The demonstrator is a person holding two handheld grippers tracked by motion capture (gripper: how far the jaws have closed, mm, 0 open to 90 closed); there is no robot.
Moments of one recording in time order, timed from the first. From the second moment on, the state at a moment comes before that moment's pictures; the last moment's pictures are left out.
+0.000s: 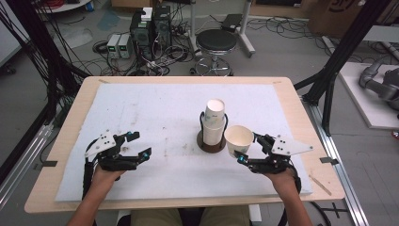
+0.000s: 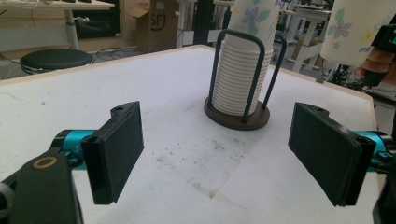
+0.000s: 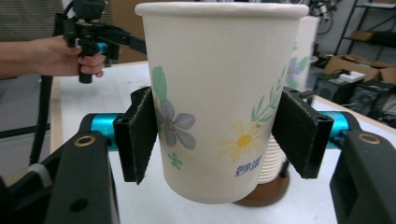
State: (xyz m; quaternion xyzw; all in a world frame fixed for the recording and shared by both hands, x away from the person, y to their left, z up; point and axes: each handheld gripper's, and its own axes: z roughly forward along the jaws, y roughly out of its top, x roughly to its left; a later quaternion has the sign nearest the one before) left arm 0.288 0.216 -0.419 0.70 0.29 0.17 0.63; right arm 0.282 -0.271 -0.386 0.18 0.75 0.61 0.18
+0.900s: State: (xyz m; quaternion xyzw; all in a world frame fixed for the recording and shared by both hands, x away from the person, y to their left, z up) left arm 0.290 0.213 -0.422 0.71 0.30 0.18 0.61; right arm 0.308 -0.318 -0.406 0.30 0.71 0.58 0.27
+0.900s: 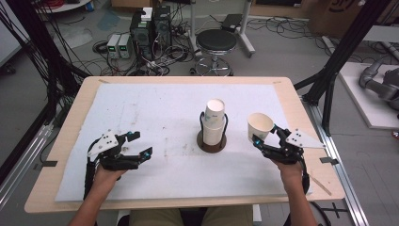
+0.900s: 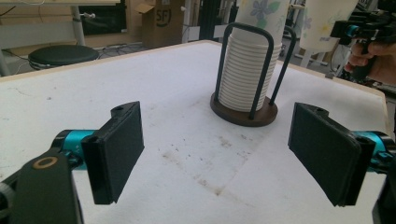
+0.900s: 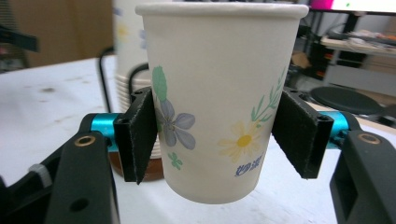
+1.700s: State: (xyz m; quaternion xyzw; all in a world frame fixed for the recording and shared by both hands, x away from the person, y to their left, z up) left arm 0.292 0.209 -0.425 0.71 0.30 0.17 0.61; right arm 0.347 -0.319 -0.438 0.41 0.72 0.50 0.26
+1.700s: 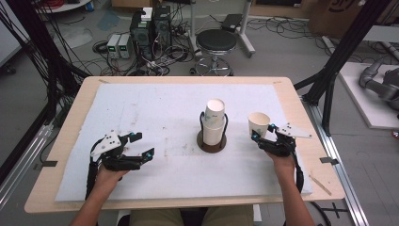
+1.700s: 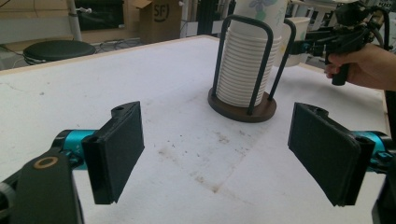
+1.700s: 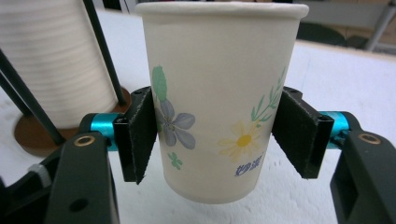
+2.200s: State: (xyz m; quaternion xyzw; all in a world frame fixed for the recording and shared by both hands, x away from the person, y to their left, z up) left arm 0.292 0.209 -0.426 0.72 0.30 0.17 0.61; right arm 0.346 -0.316 -0.448 0.42 0.77 0.41 0.23
